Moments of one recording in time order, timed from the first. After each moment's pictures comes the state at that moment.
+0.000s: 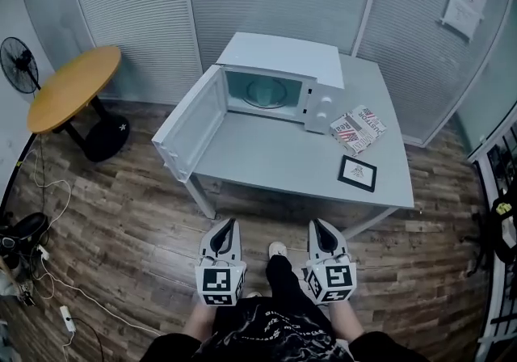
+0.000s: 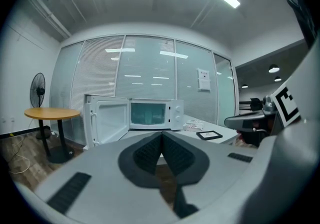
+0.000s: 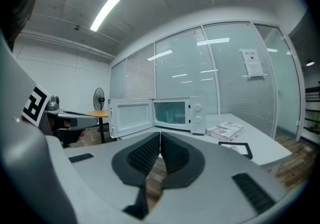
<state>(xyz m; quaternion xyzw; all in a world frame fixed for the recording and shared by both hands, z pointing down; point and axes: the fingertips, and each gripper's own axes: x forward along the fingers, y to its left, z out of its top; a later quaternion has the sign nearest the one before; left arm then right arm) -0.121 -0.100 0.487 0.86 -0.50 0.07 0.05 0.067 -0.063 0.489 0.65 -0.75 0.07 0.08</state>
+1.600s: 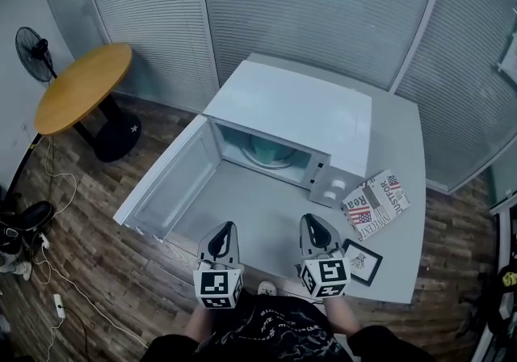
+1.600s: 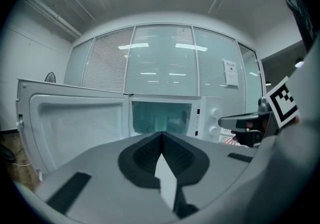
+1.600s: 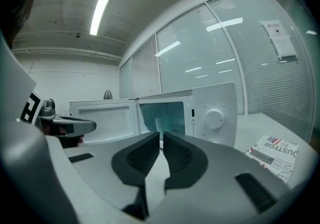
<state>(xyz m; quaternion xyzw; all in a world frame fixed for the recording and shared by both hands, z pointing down) -0.037 -0.338 0.494 0.80 -0.59 0.08 0.08 0.143 -0.354 0.495 0.56 -0.82 0.09 0.08</state>
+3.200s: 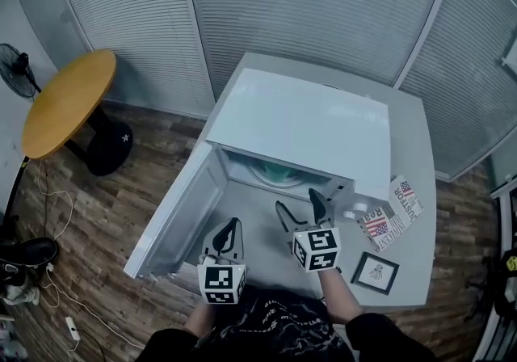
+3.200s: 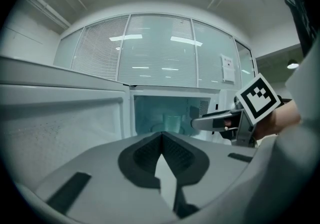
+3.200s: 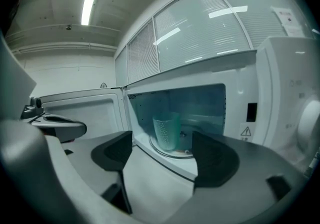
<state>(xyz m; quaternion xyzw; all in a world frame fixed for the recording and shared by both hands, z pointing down) -0.067 -0.440 0.513 0.83 -0.54 0.11 0.09 0.079 -0.490 0.524 0.56 -0.81 0.13 0.11</state>
